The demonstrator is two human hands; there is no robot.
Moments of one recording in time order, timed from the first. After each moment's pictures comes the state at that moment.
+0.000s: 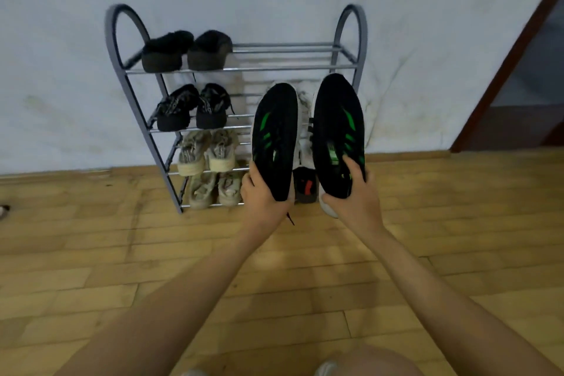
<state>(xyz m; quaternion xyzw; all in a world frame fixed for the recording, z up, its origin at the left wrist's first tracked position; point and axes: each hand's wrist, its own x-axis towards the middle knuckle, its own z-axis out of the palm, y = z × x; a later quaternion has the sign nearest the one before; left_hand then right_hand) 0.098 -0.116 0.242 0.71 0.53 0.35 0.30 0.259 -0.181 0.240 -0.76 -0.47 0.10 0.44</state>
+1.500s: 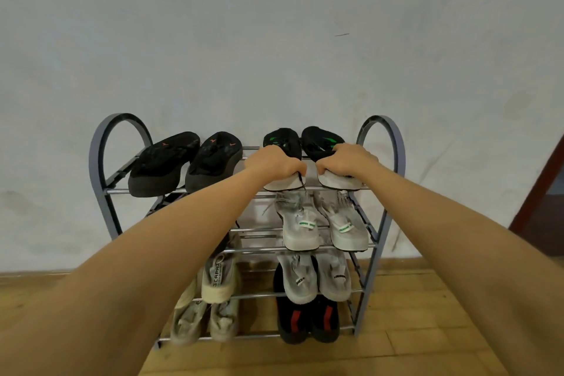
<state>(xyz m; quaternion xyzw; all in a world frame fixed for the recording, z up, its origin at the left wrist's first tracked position) 0.183 0.167 0.449 0.80 0.54 0.17 0.21 0.334 0.118 0.455 -0.83 -0.53 0.08 0.15</state>
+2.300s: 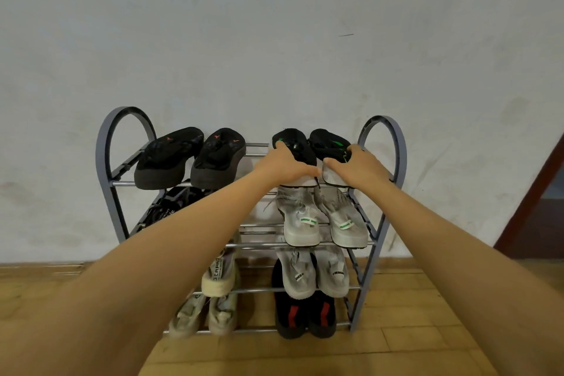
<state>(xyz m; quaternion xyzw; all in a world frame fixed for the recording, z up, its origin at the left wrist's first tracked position) 0.187 0.162 0.434 0.79 0.50 0.22 0.30 0.344 0.108 0.424 -0.82 -0.50 0.02 0.28</state>
